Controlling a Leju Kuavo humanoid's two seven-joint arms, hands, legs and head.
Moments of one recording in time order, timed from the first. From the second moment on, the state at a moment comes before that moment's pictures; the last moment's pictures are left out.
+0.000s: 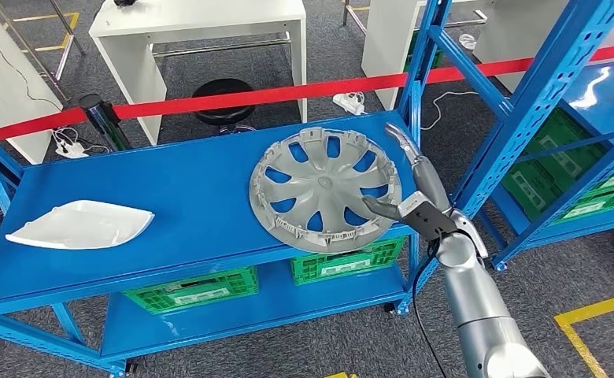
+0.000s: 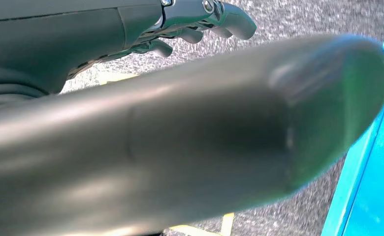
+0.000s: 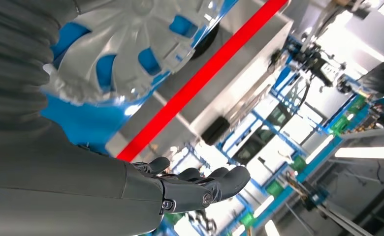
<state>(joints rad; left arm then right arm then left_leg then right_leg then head) -0.07 -0.14 0.15 -0.19 0.15 0.43 -0.23 -0.42 -0.06 0.15 -1.08 0.59 0.22 -0.70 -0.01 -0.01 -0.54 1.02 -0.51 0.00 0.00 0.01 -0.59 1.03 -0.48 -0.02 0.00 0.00</state>
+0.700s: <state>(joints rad) -0.07 -0.16 0.17 -0.18 0.14 0.46 -0.22 -0.59 0.06 0.32 -0.76 0.48 0.21 -0.70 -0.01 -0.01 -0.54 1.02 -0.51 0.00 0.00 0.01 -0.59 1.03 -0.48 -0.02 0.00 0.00</state>
